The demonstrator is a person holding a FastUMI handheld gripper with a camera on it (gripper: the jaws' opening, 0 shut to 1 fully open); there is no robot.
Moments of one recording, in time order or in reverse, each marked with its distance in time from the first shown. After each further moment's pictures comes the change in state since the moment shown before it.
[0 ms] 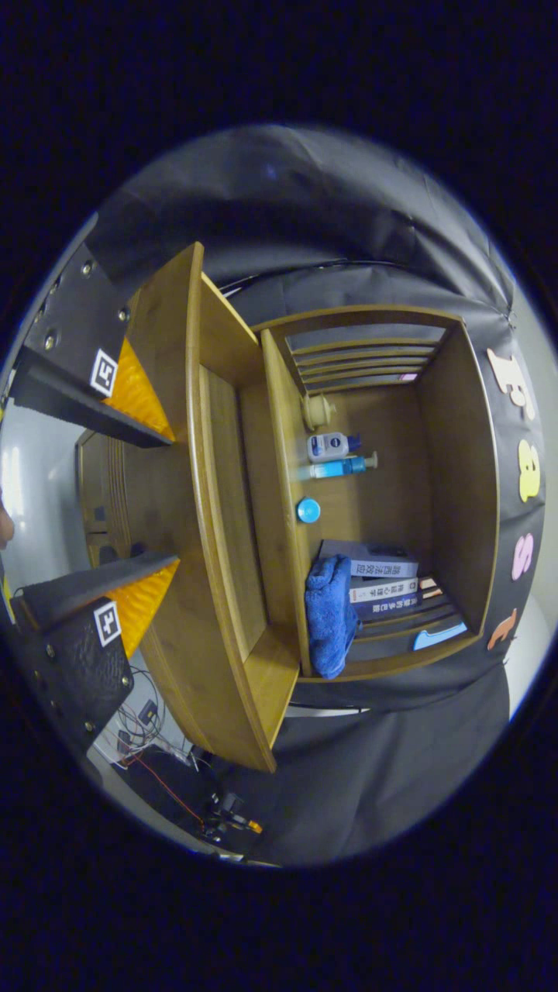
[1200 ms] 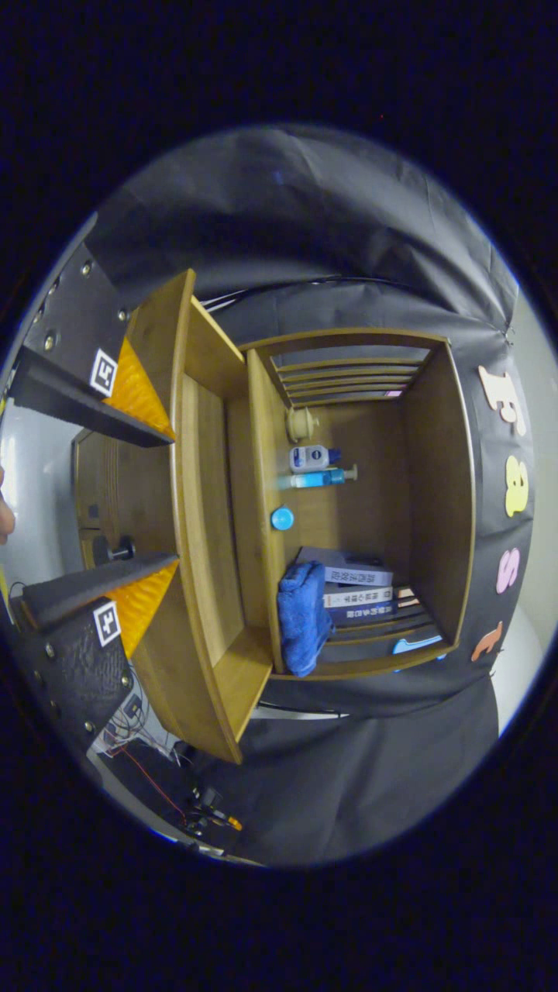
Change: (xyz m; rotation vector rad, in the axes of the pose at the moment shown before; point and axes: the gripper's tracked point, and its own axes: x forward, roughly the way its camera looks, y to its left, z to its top) arm -0.024 0.005 0.016 -0.047 -0.024 0.041
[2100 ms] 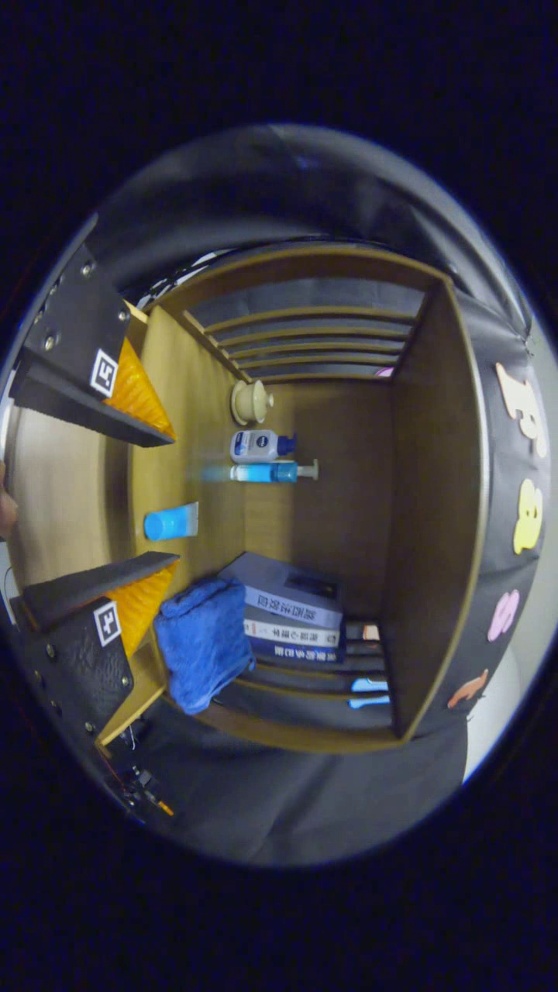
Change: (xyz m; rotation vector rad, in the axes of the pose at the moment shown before) arm 0.090 0.013 0.153 -0.115 -0.014 -0.084
